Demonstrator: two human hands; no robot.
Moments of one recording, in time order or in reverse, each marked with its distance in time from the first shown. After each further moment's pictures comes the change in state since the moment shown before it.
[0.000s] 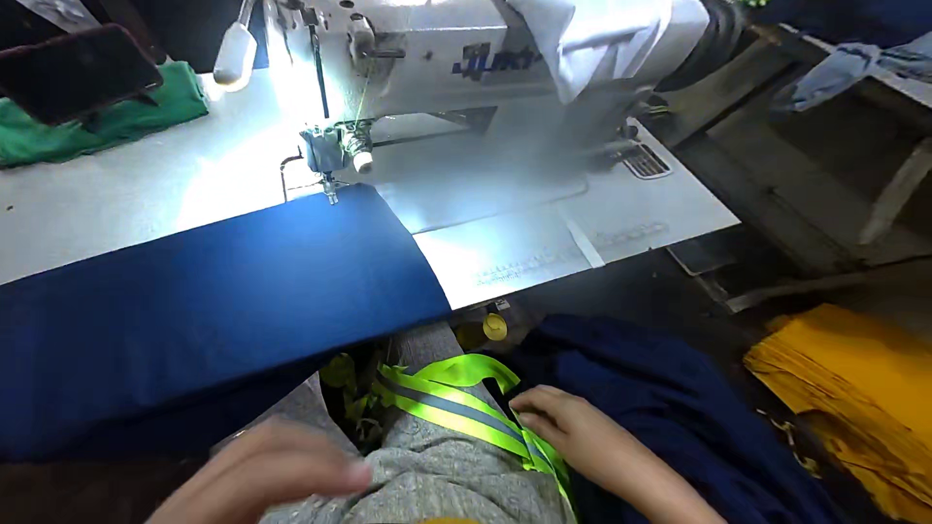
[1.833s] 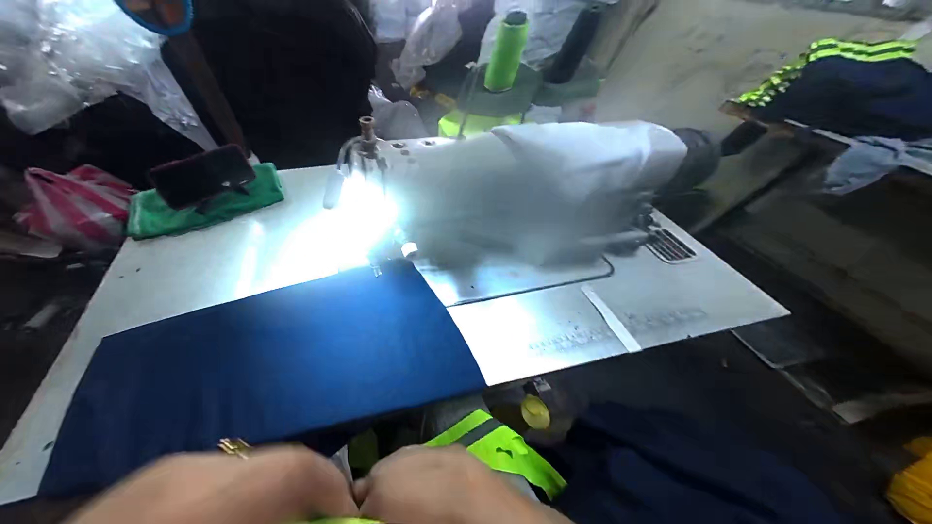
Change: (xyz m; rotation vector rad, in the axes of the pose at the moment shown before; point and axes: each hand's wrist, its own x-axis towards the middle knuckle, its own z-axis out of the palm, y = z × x) left_hand 0.028 0.074 -0.063 0.637 -0.329 -0.076; right_hand 0.011 -0.253 -0.025 0.409 0.017 -1.186
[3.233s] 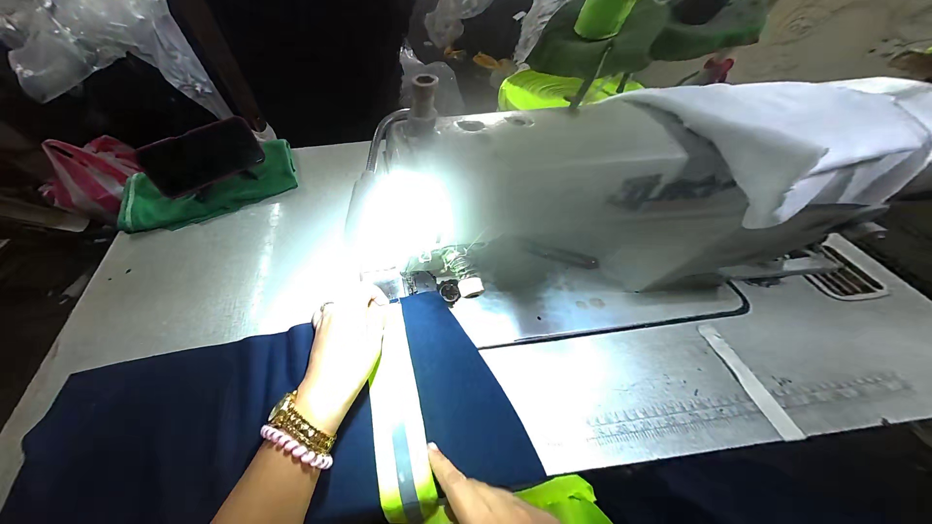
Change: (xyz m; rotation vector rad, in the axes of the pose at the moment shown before) left_hand 0.161 -0.204 0.078 0.204 0.652 -0.529; right_hand -0.008 0.071 -0.004 -0.468 -0.211 0.843
